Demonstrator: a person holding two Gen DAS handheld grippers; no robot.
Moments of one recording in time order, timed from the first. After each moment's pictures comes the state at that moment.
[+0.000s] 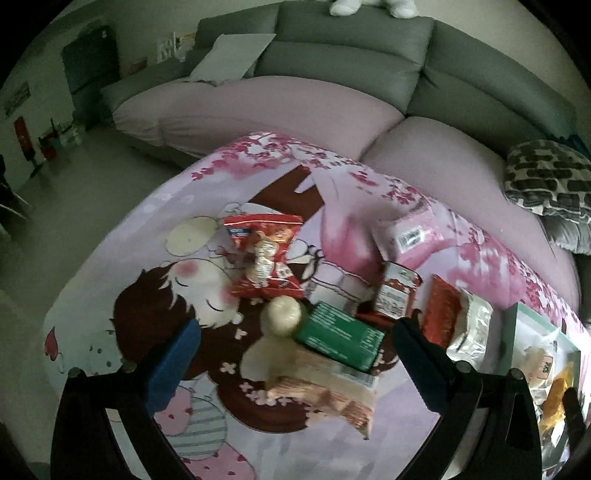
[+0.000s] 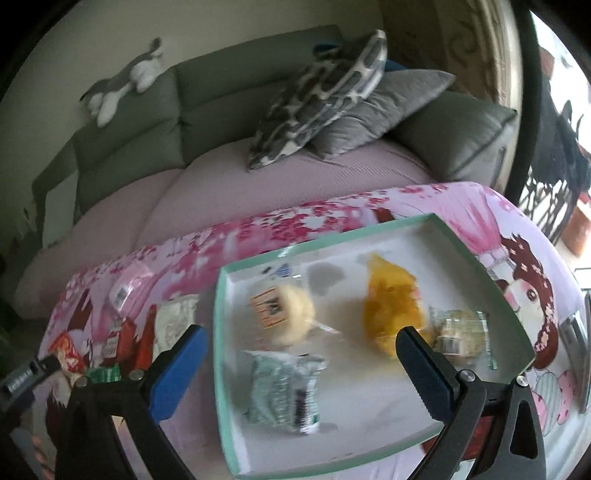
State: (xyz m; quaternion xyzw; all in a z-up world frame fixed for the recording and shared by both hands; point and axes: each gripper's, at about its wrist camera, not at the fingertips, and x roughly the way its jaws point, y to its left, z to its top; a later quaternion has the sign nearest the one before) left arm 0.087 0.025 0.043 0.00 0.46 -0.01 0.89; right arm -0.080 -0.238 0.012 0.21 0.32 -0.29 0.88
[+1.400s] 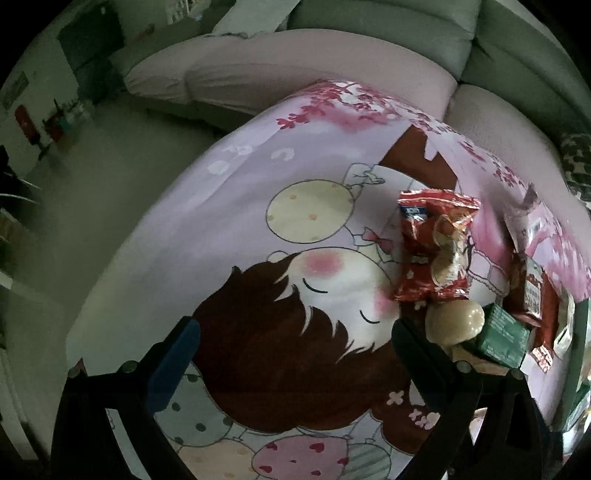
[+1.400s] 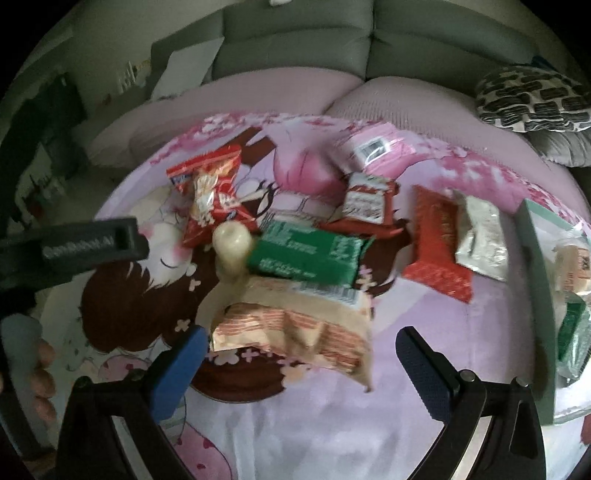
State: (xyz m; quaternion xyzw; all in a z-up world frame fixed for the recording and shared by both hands) left arm 0.148 0.150 -0.004 0.01 0.54 0.03 0.84; right arm 0.049 -0.005 -0.060 0.08 0.45 -0.07 0.89
